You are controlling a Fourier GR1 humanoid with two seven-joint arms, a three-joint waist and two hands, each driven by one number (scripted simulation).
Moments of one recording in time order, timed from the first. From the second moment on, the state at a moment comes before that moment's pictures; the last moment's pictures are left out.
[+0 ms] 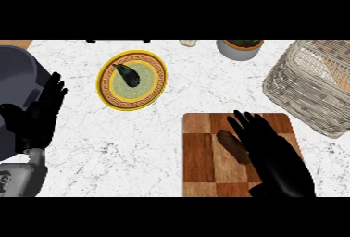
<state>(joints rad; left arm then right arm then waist) -0.18 0.39 -0.03 -1.47 0.17 0.22 0.13 -0.09 -0.40 0.50 -1.98 0.98 0.32 0.45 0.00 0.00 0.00</state>
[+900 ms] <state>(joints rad) -0.19 0.32 0.06 -1.46 0.10 0.14 0.14 0.00 -0.31 0.41 -1.79 1.12 0.11 0.16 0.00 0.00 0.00</state>
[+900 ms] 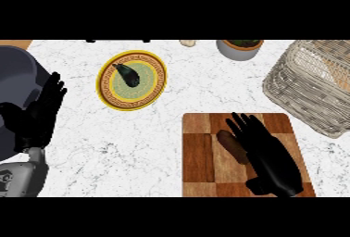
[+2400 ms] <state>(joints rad) -0.20 0.23 0.12 -1.49 0.00 0.09 0.18 -0.12 -0.15 0.29 -1.46 1.32 0.02 0.07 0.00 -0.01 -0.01</state>
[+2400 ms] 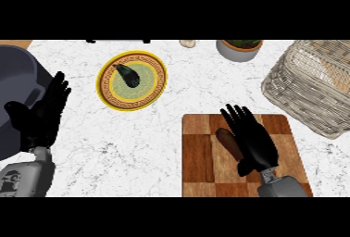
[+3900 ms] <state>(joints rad) -0.23 0.21 0.11 -1.47 -0.02 0.07 0.16 -0.18 -0.07 0.13 -1.25 0.78 -0.07 0.14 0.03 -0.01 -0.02</state>
